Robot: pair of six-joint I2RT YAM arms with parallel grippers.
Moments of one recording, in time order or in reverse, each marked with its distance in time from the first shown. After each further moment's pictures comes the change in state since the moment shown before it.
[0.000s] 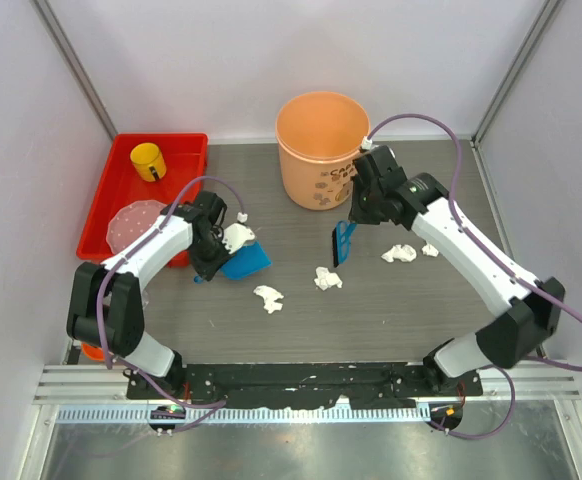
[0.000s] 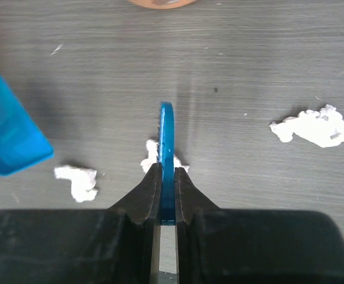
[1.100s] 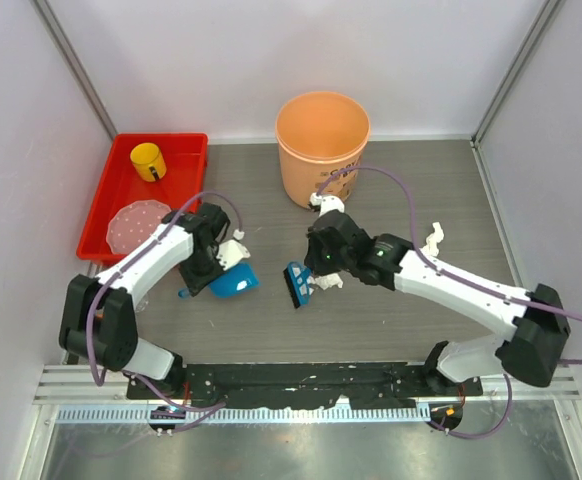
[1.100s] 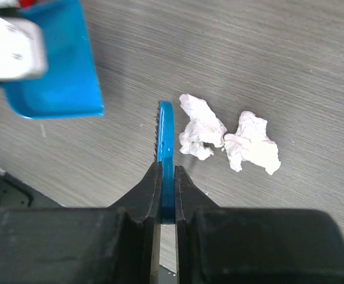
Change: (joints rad) left arm -0.040 -0.104 -0.037 -0.191 -0.165 -0.038; right arm 0.364 -0.130 -0.406 0.422 0.014 0.021
